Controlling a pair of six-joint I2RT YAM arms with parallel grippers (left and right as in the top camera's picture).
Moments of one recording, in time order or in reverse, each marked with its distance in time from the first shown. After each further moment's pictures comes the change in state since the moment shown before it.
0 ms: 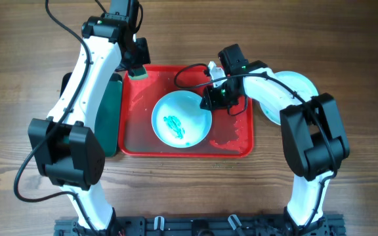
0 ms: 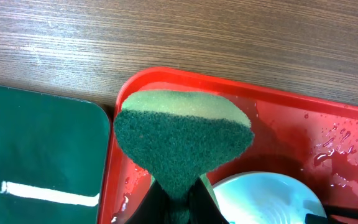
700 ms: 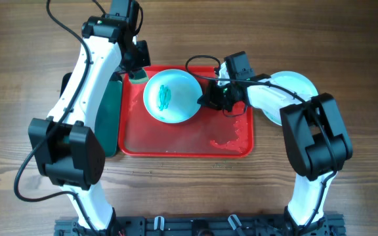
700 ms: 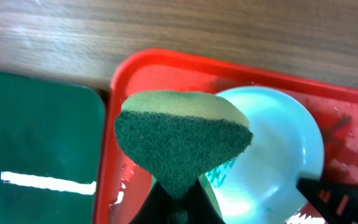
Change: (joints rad) left arm 0.000 0.003 0.000 -0.045 0.038 0.000; right arm -0.034 -0.007 -0.166 0.366 -0.138 0.499
